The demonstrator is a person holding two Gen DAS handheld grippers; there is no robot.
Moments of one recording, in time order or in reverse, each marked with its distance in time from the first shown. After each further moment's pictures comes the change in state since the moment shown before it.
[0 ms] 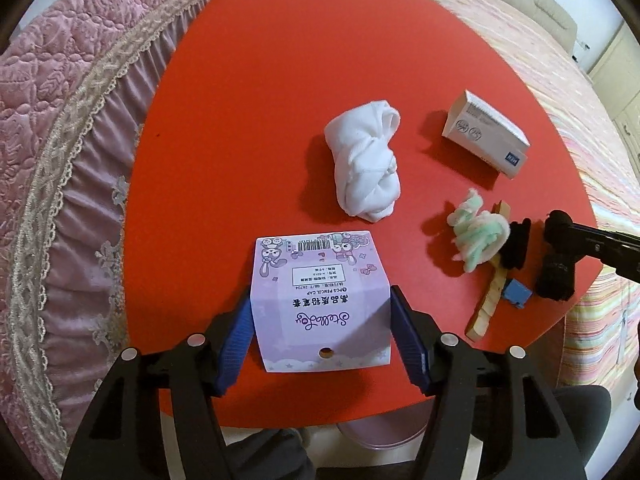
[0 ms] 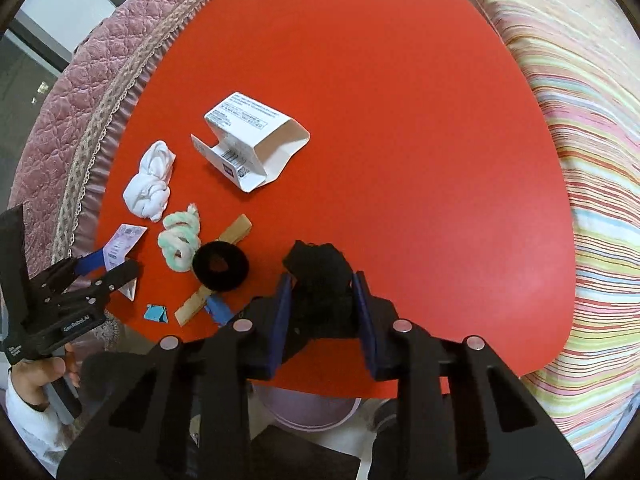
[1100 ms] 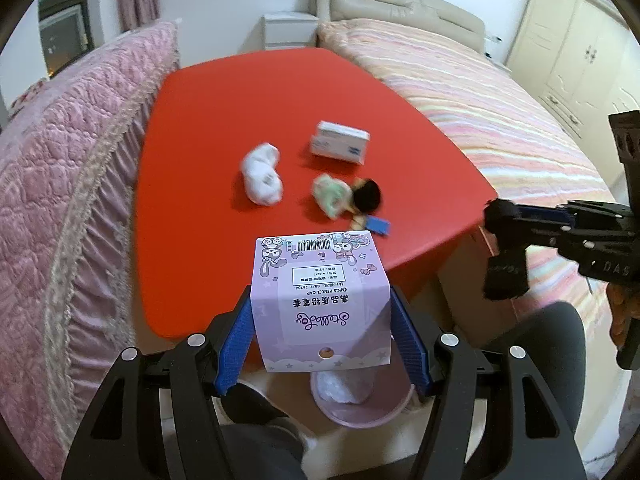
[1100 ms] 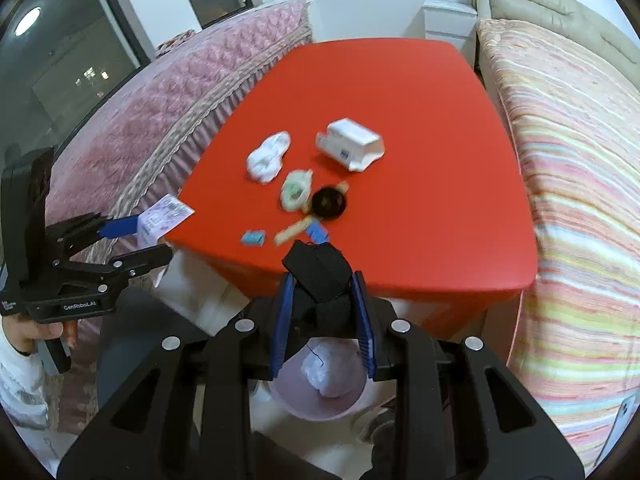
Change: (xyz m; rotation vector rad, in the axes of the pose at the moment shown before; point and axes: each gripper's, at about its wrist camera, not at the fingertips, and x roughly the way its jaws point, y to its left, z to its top) left arm -0.113 -0.042 -0.088 0.223 -0.210 -0.141; right arm -0.103 0.059 -0.129 -0.204 -0.232 0.044
